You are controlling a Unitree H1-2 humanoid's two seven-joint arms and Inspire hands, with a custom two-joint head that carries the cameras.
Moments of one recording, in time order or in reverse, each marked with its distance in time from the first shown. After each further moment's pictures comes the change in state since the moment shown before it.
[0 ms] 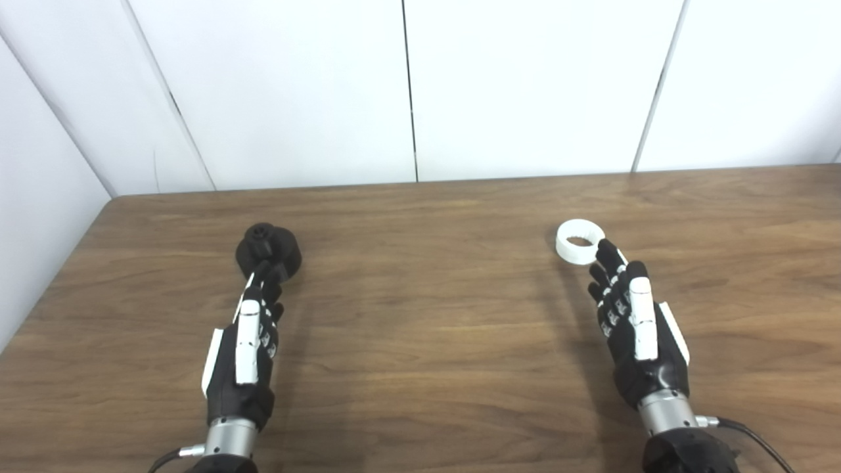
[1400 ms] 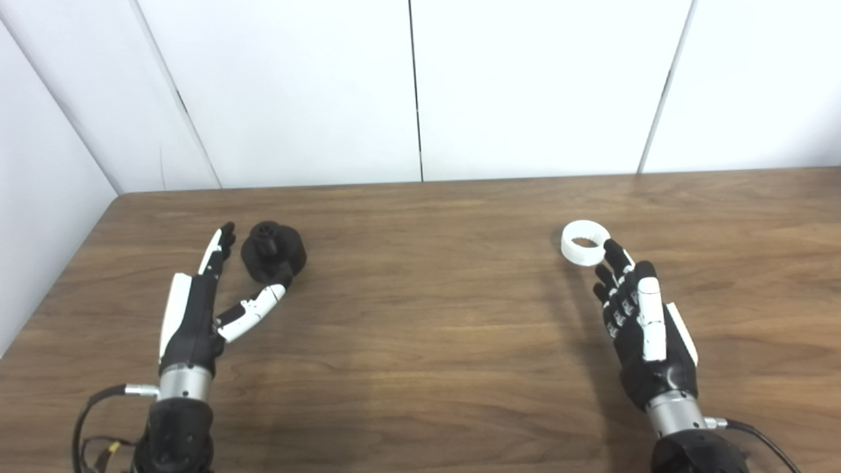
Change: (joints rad) left arm -0.161 0.244 -0.032 0.038 0.511 0.183 0.012; right arm -0.004 -0.011 -0.002 -0.007 0.020 0.020 0.011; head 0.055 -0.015
